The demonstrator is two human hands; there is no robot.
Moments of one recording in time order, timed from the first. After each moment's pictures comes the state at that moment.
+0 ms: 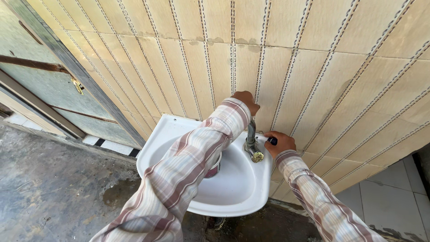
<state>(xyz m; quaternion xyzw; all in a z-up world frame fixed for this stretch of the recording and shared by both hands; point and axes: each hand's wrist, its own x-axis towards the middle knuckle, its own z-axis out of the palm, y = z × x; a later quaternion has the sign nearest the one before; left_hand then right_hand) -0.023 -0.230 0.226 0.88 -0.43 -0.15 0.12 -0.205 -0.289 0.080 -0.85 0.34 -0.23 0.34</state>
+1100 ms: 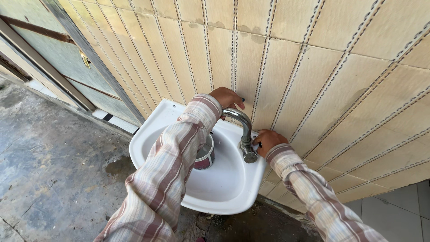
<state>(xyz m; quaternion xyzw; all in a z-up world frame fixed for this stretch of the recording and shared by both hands) 0.037 -0.197 0.182 0.77 -0.31 -0.38 0.40 -0.173 -0.318 0.079 -0.97 0.19 0.05 0.13</state>
